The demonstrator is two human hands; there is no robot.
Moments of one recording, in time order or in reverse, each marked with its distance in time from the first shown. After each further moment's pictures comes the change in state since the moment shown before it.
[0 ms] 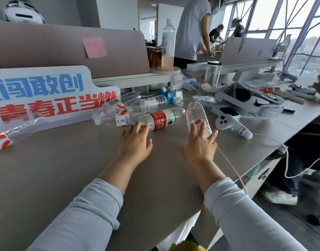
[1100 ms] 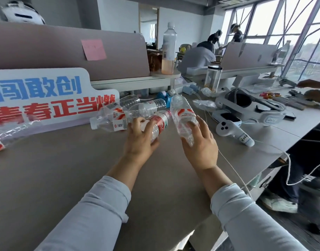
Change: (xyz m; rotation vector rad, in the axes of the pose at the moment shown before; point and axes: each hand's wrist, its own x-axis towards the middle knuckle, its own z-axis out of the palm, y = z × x) left_hand 0.026 0.003 0.022 -0.187 0.175 0.052; right_hand 0.011 0.008 0.000 0.338 0.606 -0.420
